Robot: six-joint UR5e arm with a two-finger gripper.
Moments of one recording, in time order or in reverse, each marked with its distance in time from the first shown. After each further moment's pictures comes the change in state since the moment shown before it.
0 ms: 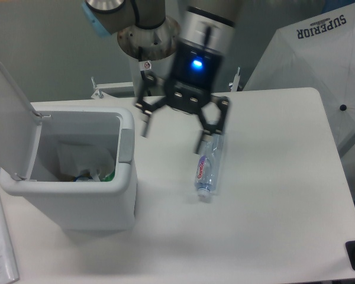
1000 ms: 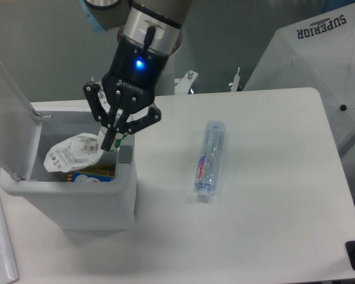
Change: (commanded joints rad) arm -0.245 0.150 -0.035 -0.077 -0.003 -0.083
